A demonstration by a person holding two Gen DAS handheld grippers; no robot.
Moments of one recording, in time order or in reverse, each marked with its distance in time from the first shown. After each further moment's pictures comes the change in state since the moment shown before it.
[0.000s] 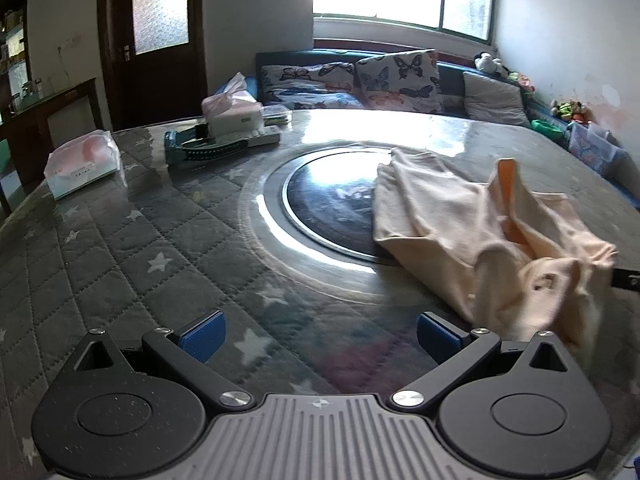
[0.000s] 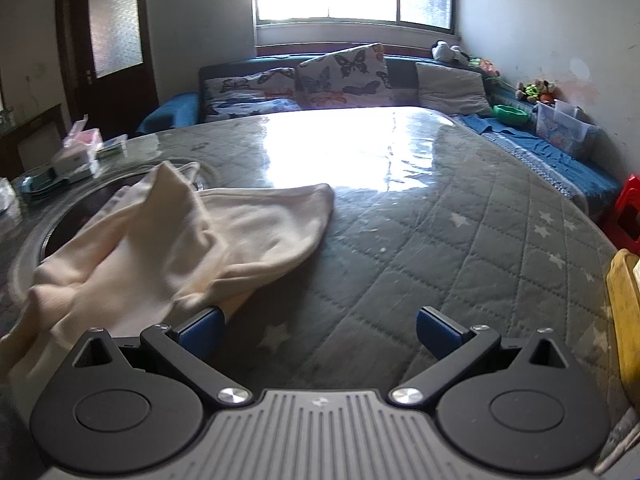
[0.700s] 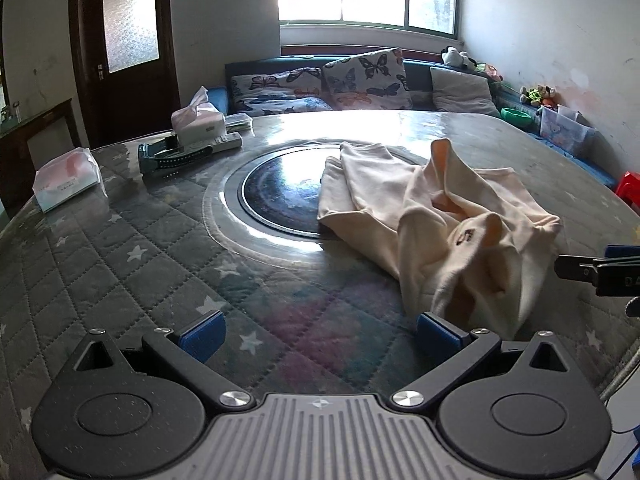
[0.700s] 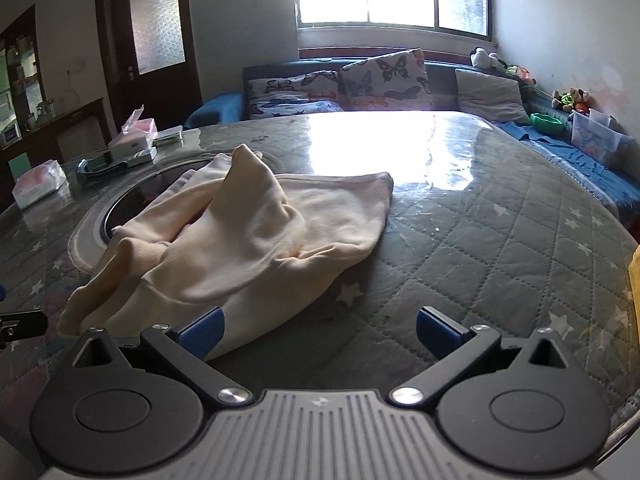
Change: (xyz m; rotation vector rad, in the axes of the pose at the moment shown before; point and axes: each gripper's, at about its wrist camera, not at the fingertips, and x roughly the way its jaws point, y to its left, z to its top) left arm -0.034 -0.031 -0.024 0.073 -0.013 -0.048; right arm -0.031 0.024 -0.020 -0.048 -0.011 0.104
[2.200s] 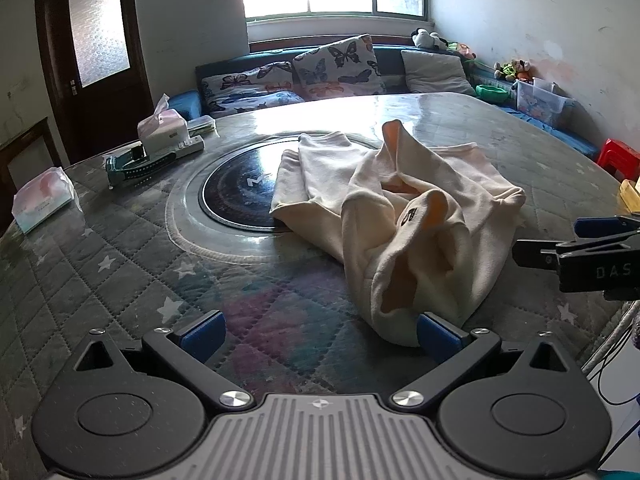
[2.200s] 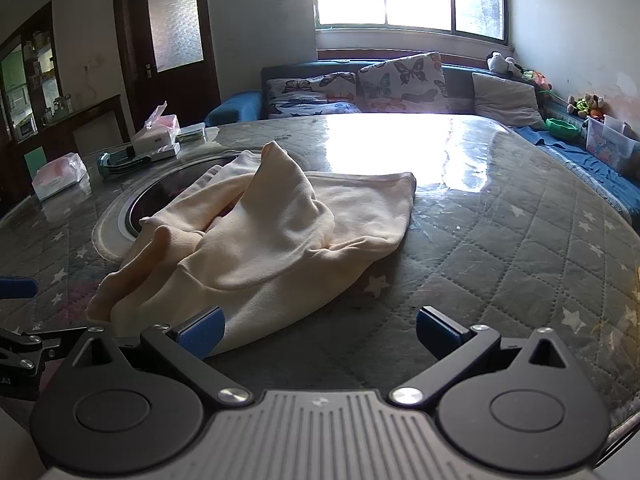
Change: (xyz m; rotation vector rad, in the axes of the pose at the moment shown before) left arm -0.003 -0.034 -0.003 0.095 0.024 -0.033; right arm -0.010 0.007 -0.004 -0.029 -0.006 0.045
